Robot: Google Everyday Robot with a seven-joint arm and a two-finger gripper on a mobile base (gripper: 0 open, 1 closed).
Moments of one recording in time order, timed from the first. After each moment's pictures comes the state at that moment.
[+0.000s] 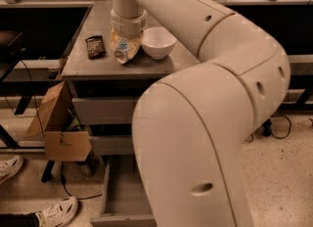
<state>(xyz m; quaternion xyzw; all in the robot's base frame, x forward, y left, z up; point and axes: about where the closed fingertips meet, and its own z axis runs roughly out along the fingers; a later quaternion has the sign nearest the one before) 0.722 0.075 0.867 0.22 0.97 0.08 0.10</state>
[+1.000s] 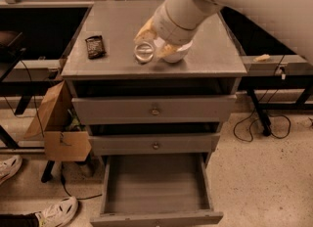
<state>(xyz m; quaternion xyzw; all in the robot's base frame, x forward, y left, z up) 0.620 -0.009 0.936 0.16 0.94 0.23 0.21</state>
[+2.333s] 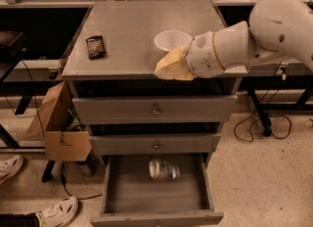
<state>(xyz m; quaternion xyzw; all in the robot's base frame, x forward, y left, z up) 0.569 -0.029 0.903 0.01 0.88 0.45 0.16</state>
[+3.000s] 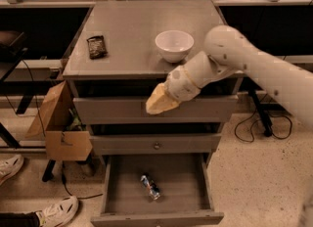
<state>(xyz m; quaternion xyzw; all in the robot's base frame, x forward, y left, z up) 0.568 0.000 0.771 -0.10 0.91 0.40 -0.01</state>
